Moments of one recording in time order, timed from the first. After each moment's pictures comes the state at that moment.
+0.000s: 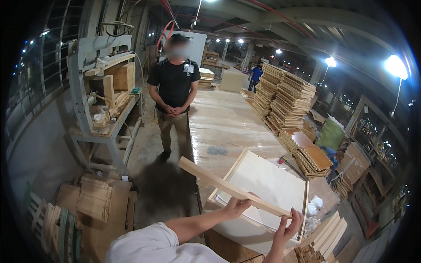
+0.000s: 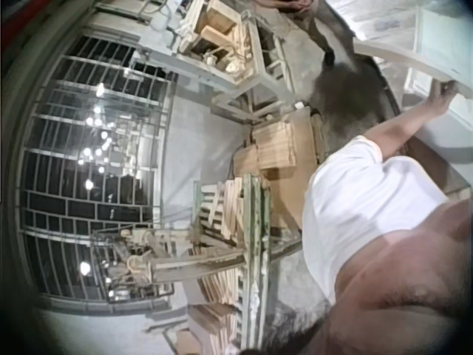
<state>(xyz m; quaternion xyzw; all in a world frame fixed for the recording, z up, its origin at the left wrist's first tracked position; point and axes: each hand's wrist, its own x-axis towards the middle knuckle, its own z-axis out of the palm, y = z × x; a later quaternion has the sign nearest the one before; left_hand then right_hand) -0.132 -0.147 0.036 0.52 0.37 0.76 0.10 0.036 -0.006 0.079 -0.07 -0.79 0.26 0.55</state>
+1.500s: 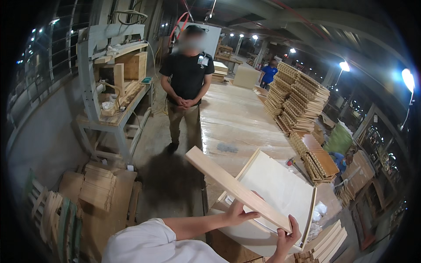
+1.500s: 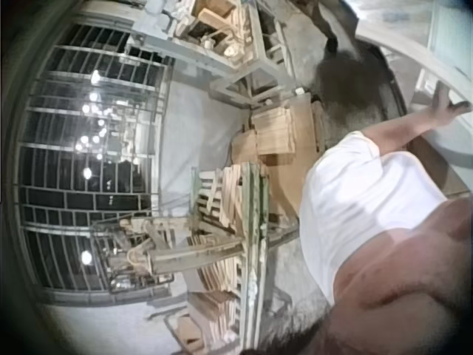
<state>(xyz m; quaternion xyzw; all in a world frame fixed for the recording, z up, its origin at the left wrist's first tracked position) -0.128 -0.169 0.040 0.52 0.47 0.71 -0.07 0.039 -0.013 0.077 -0.07 -0.79 0.40 0.45</state>
